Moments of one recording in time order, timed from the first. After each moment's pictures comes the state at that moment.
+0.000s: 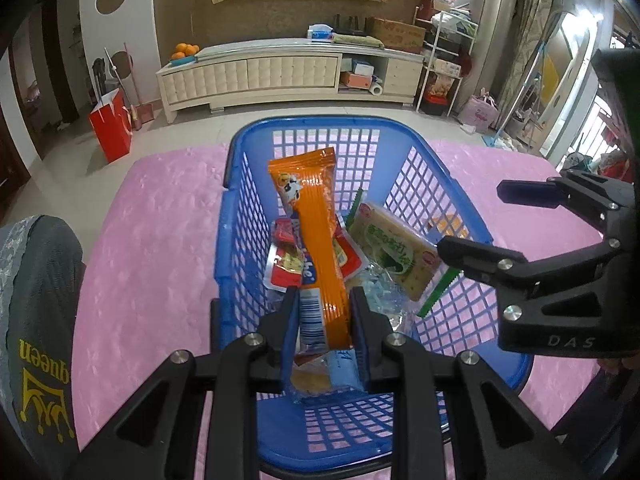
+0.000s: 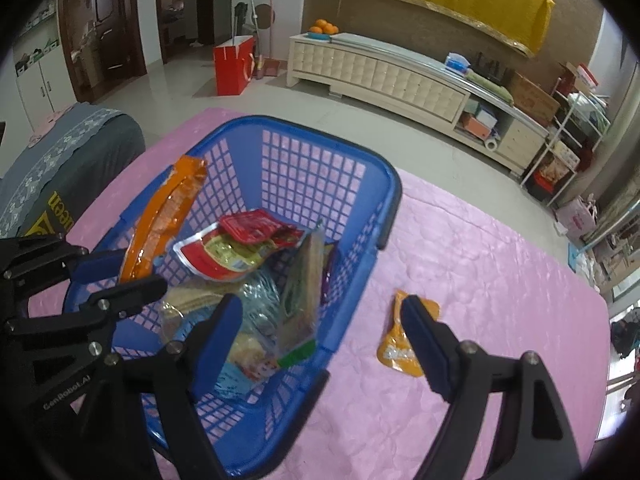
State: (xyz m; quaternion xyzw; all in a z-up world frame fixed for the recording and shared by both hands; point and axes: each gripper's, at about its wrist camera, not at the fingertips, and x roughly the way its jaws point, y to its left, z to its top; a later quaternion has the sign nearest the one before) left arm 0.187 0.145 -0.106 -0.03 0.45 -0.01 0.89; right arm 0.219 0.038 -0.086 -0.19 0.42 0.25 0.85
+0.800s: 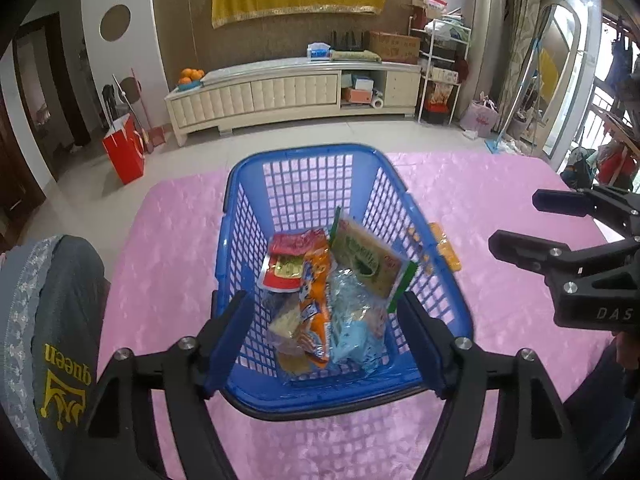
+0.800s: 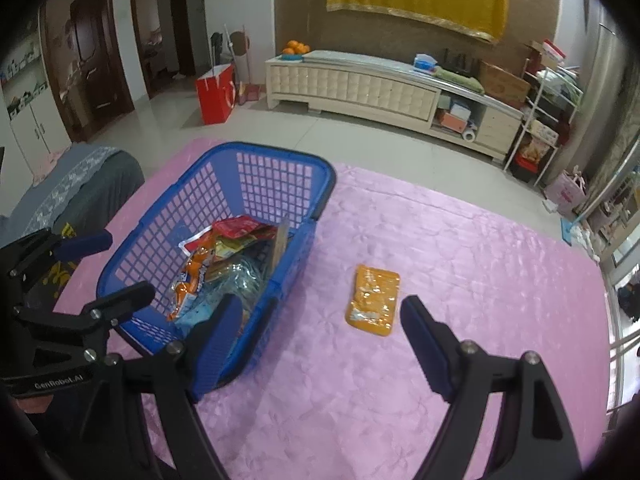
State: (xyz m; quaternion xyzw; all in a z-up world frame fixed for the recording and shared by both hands) left arm 0.156 0.105 -0.064 0.00 0.42 0.01 0.91; right arm 0.189 -0.032 -0.045 -0.12 0.40 0.23 0.88
